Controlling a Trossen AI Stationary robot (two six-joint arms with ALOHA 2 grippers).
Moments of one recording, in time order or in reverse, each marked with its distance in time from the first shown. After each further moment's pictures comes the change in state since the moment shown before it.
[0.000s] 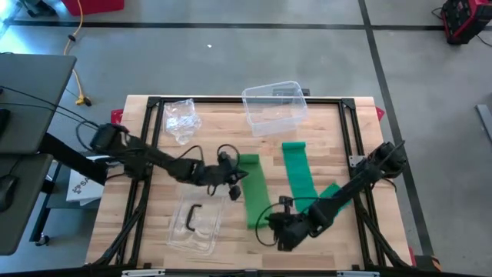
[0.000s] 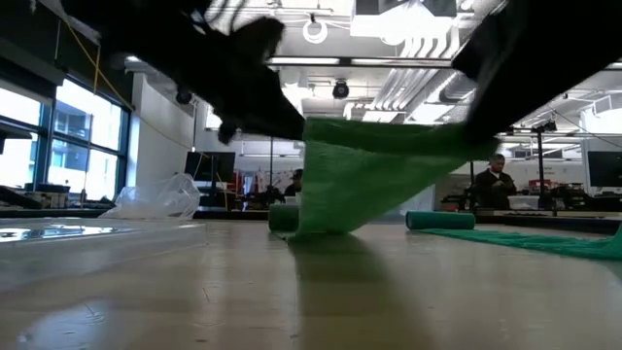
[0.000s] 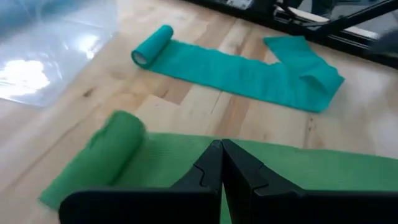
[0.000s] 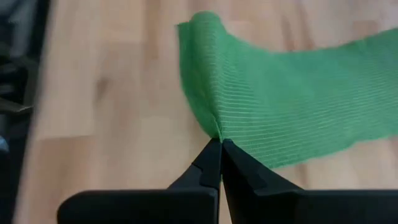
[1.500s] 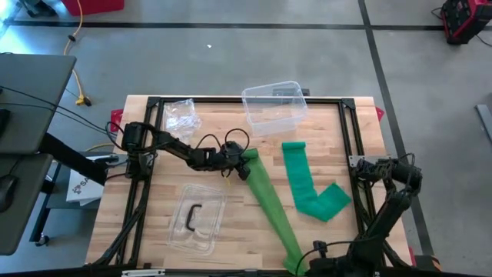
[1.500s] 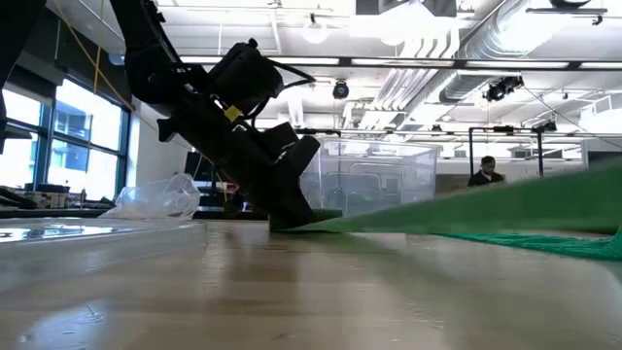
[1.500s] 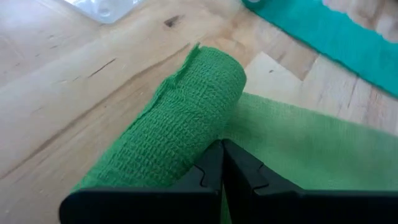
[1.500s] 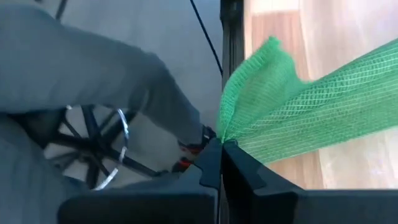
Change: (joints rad) left arm 0.259 0.269 0.021 0.087 0.116 -0.174; right arm 0.479 0.069 0.000 0.125 0.071 0.419
